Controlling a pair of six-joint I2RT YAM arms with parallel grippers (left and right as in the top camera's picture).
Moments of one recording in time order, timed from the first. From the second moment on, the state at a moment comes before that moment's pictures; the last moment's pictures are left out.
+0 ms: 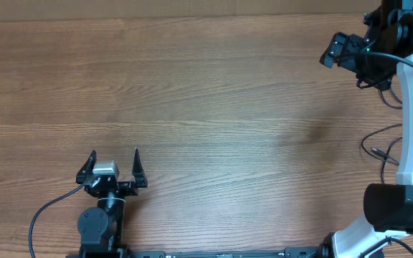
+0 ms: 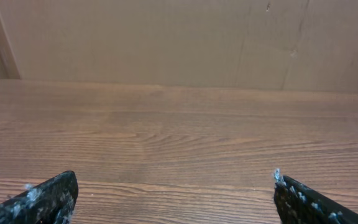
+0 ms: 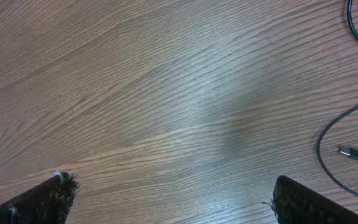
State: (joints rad) left arm -0.02 0.01 0.01 -0.08 -0.04 -0.05; right arm -0.09 1.82 2.08 -1.46 -0.14 0.30
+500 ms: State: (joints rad) left arm -0.02 0.01 0.01 -0.08 -0.04 -0.05; right arm -0.08 1.82 2.08 -1.46 -0.14 0.30
